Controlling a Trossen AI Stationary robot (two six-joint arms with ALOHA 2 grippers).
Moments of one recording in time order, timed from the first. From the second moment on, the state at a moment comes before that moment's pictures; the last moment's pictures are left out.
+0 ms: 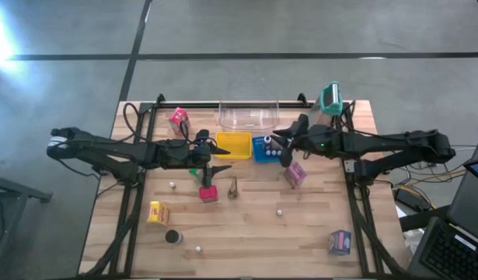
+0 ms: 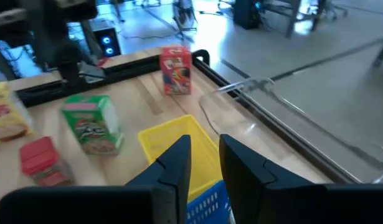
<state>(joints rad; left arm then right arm) -0.08 1.14 0.80 0.12 -0.21 0.05 -0.07 1.09 0.76 -0.01 0.37 0.20</state>
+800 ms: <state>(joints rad) -0.08 1.14 0.80 0.12 -0.21 0.05 0.31 1.07 0.76 -0.04 0.37 0.23</state>
